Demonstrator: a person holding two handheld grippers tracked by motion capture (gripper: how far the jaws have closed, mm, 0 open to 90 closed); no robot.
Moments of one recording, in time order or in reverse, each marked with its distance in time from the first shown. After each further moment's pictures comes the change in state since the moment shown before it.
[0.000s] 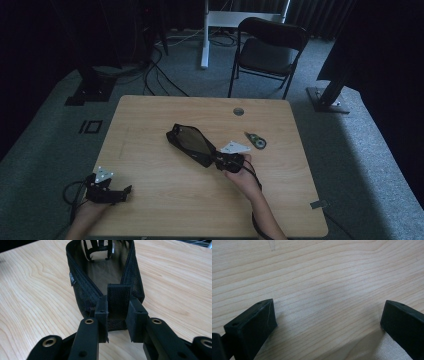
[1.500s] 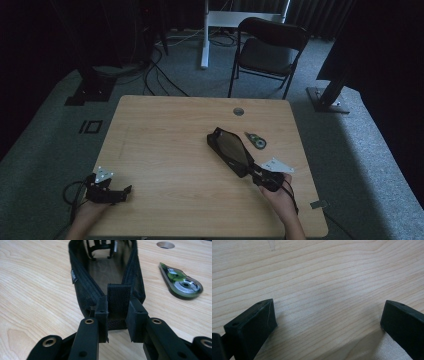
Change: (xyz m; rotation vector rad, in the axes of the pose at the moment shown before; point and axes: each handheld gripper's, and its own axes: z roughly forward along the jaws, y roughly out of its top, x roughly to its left) left arm 0.000 0.000 0.000 0.000 0.000 0.001; right arm -0.035 -0.066 -0.103 -0.016 -0.187 0.098
